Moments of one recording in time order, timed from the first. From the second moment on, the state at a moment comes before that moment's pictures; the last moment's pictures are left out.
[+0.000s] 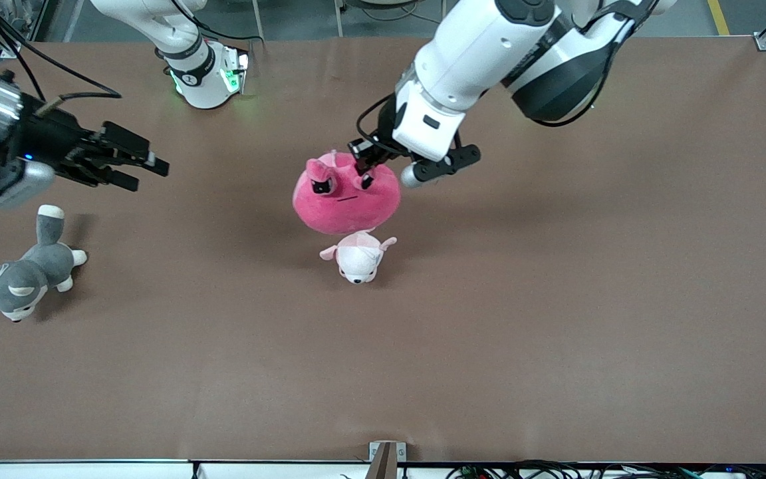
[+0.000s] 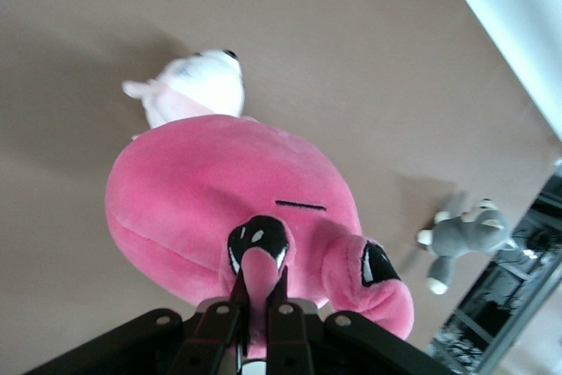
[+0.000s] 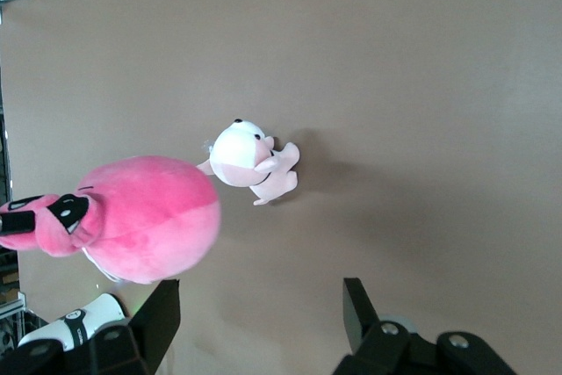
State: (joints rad) left arm -0.31 0.40 -0.57 -1.33 -0.16 2.09 -1.30; right arm 0.12 0.02 -0.02 -1.62 0.54 1.65 -0.01
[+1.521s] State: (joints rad) left arm -0.40 0.50 -0.57 -1.31 -0.16 2.31 -1.46; right arm 0.35 0.11 -0.02 -1.61 0.55 1.79 0.10
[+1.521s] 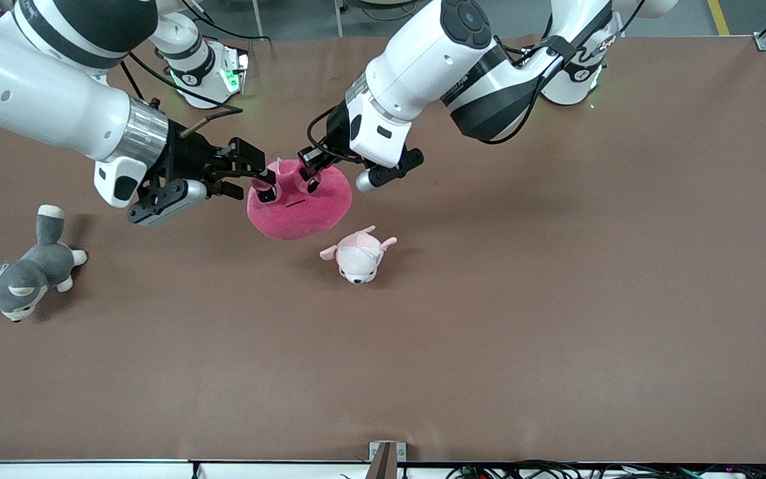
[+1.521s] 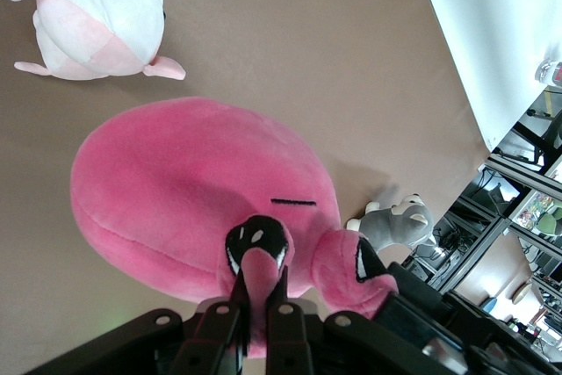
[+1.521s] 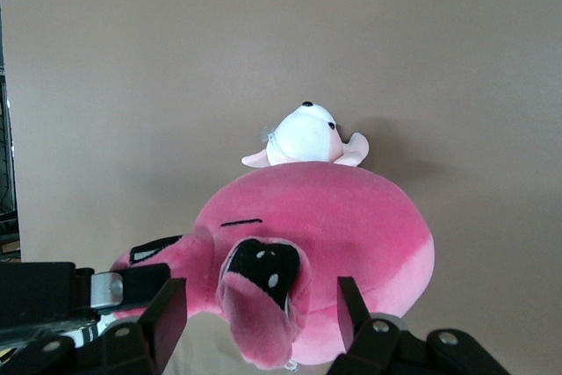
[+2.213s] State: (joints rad) left arm -0.40 0.50 -0.57 -1.31 -0.16 2.31 -1.46; right arm 0.38 0.12 -0.02 -1.62 0.49 1.77 0.10
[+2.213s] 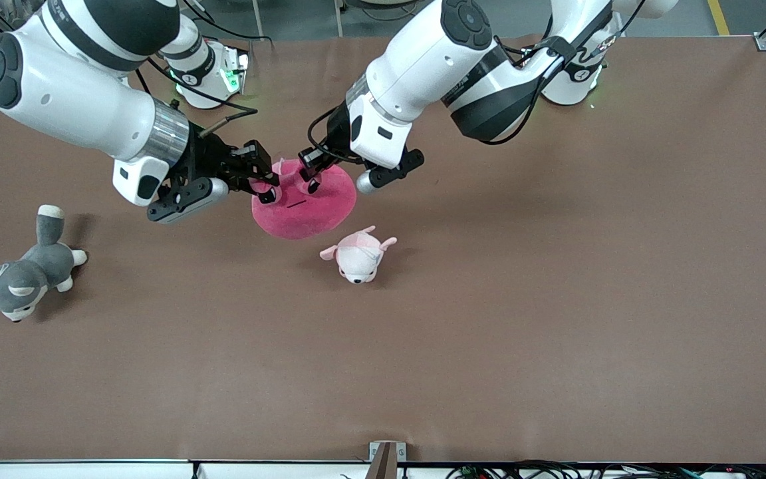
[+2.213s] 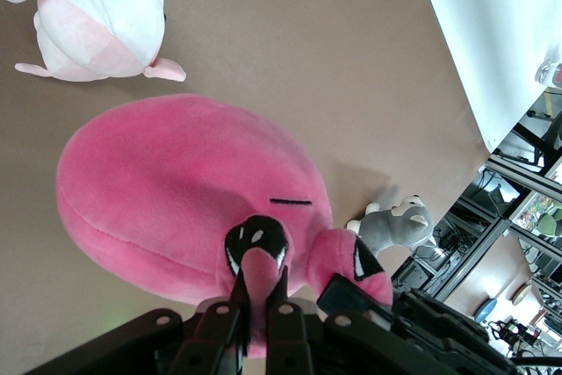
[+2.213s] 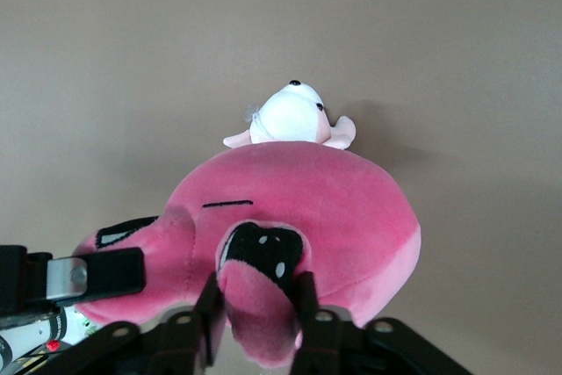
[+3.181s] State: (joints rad) left arm -0.29 0.50 -0.55 -1.28 0.02 2.17 -1.44; right arm 0.31 0.12 -0.04 -1.62 0.41 1.72 0.10
